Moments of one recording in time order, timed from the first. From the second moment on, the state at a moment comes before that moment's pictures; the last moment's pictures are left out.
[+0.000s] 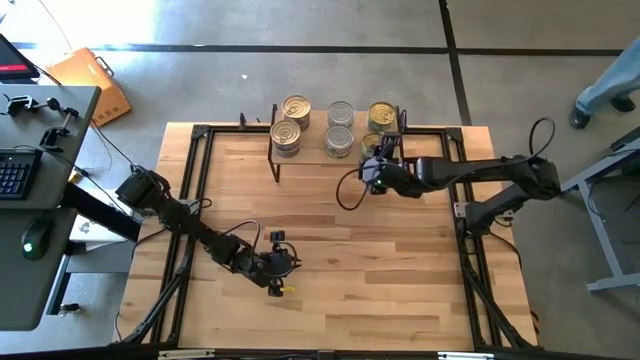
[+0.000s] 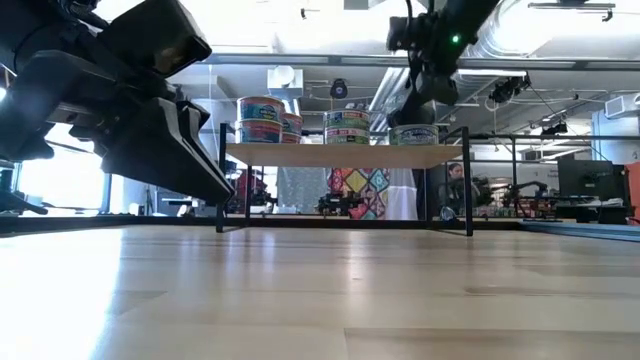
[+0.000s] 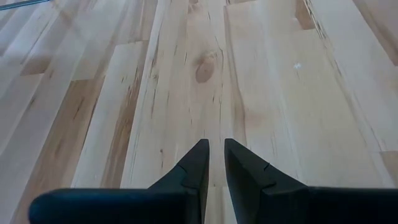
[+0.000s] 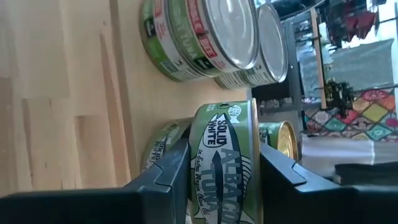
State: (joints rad) left arm -0.54 1.70 0.68 0.24 -0.53 -0.23; right arm -0.07 1.42 1.13 -0.60 0.84 -0.45
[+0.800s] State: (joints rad) left arm -0.55 1.70 0.68 0.28 -0.52 -0.28; right arm 0.03 1.39 1.21 -0.69 0.85 -0.24
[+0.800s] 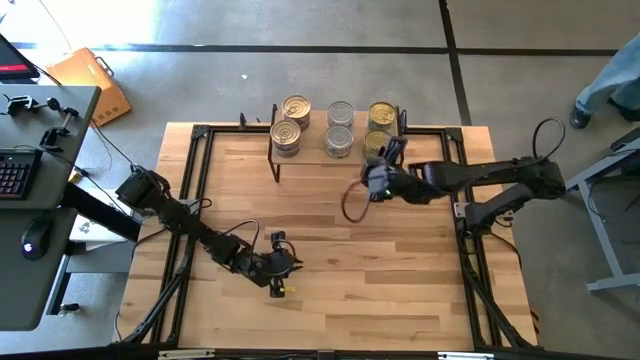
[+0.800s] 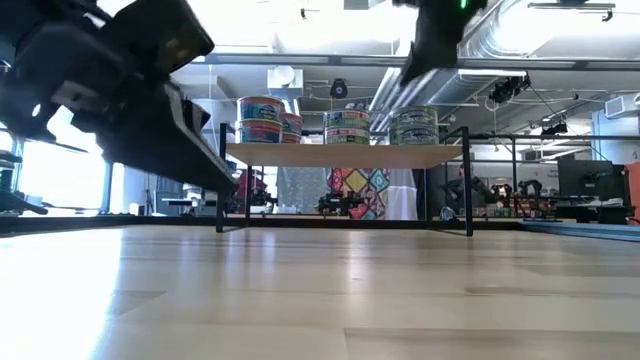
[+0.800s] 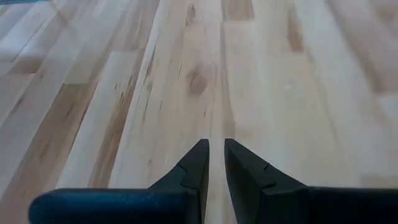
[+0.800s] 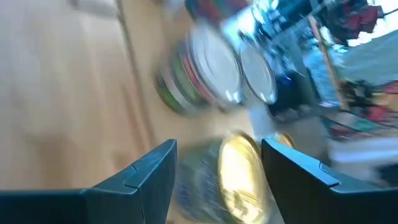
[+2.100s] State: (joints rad) left arm 0.26 1.36 1.23 -0.67 -0.60 0.06; right arm 0.70 1.64 0.52 0.67 0.95 0.28
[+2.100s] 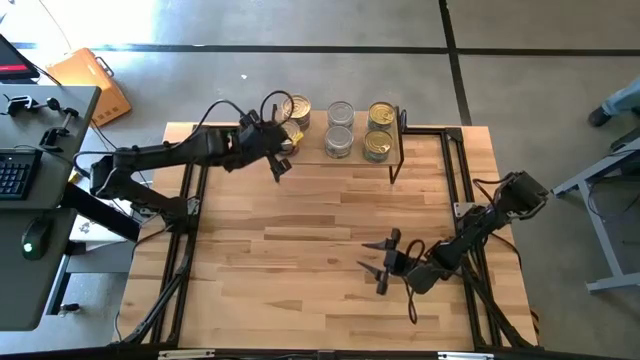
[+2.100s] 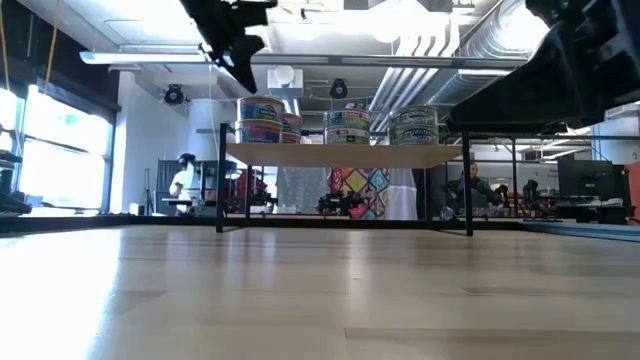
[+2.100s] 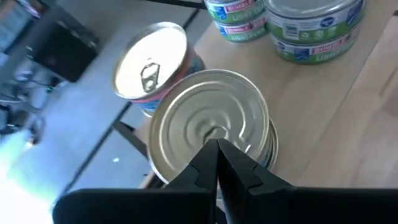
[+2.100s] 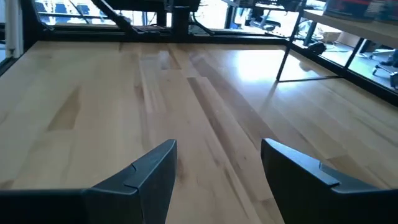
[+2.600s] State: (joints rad) left arm 0.30 1.36 1.22 -0.59 -0.37 0.06; right arm 0.68 1.64 0.52 0.67 0.95 0.29
